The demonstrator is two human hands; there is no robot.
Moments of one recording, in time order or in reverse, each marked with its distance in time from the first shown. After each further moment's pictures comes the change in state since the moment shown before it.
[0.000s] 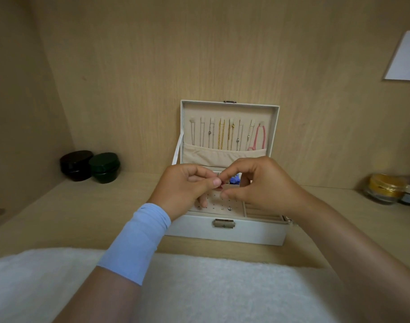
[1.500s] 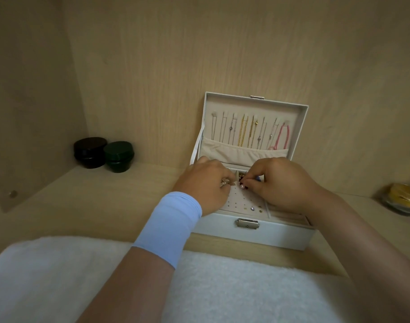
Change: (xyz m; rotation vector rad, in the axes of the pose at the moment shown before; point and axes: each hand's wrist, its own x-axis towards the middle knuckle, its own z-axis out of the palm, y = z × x) left_hand 0.027 -0.029 -0.009 0.870 -0.070 0.253; right_hand 0.029 0.022 0.010 -0.598 -0.084 0.125
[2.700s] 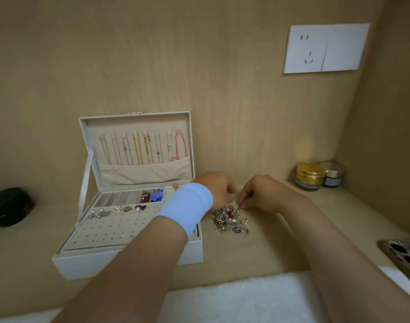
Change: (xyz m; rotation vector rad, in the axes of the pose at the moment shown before) left_hand 0.124 0.169 0.103 0.042 -0.445 0.069; right_hand -0.055 0.201 -0.010 0.174 -0.194 0.329
